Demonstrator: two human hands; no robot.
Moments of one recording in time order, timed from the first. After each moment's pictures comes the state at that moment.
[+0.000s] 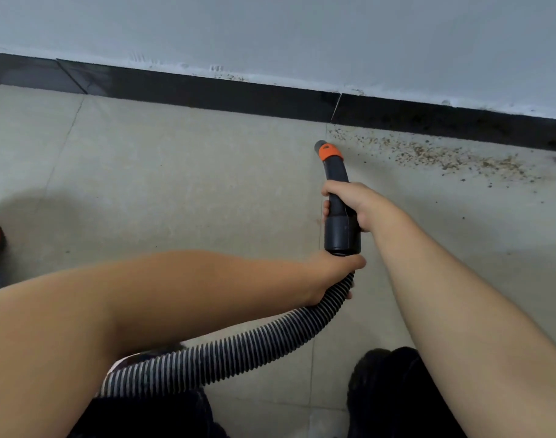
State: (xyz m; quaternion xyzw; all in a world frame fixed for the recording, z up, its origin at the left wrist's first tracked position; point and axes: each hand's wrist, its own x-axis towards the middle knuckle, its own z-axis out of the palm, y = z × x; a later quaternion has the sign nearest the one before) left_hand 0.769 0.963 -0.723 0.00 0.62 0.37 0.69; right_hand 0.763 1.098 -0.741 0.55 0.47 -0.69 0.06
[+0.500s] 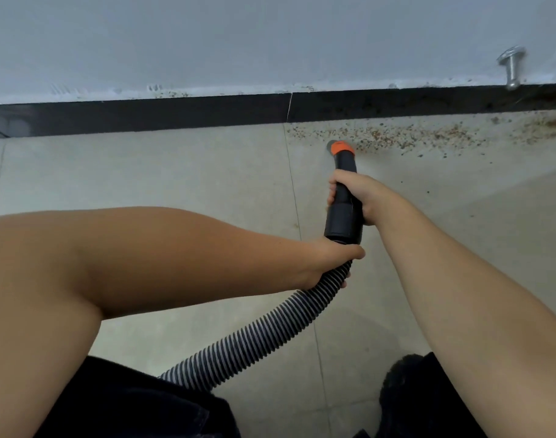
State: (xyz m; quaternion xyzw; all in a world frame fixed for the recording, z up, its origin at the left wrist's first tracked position) left_hand 0.747 0.995 -0.703 0.10 0.62 0.25 0.74; right_hand 0.790 1.128 -0.735 0.61 0.36 -0.70 -0.03
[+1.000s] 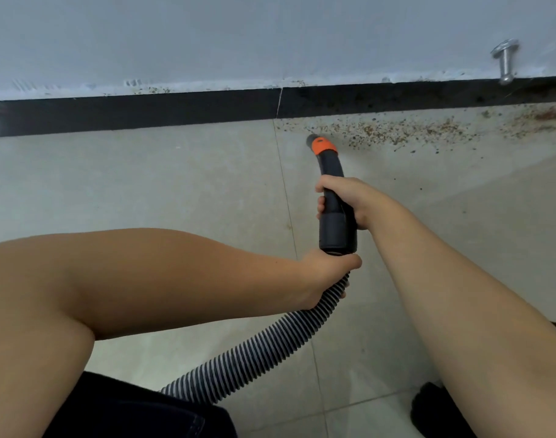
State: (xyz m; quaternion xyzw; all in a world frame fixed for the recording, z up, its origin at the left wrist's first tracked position) left_hand 0.756 0.992 -0.722 0.09 0.62 0.27 0.73; right_hand 0.786 1.128 -0.742 0.61 0.38 -0.70 -0.01
